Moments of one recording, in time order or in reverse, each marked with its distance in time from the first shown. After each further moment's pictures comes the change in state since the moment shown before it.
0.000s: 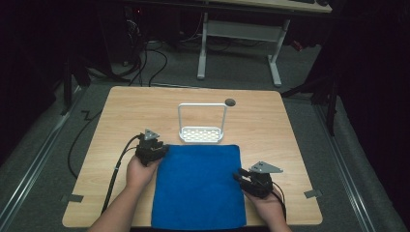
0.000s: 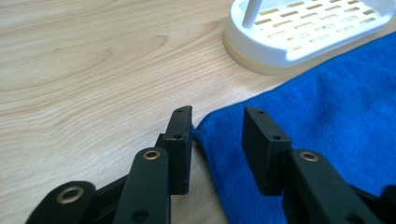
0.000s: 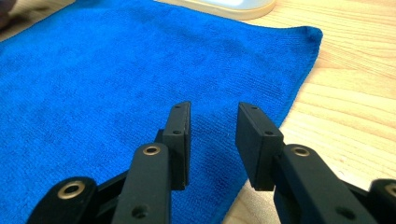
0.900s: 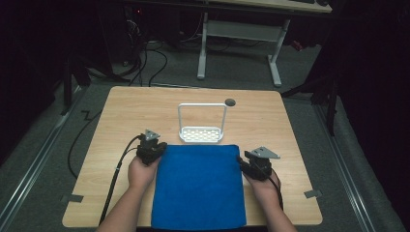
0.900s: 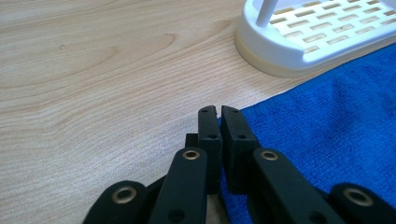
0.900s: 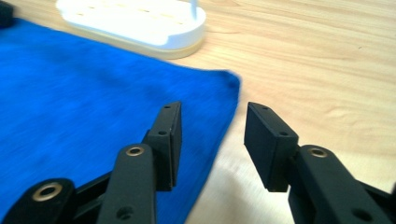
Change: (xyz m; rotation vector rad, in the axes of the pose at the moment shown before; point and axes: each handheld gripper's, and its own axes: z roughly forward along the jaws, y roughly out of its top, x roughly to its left) left arm 0.001 -0.004 0.002 -0.026 0.012 -0.017; right arm -0.029 0.031 0.030 -0.049 -0.194 0.028
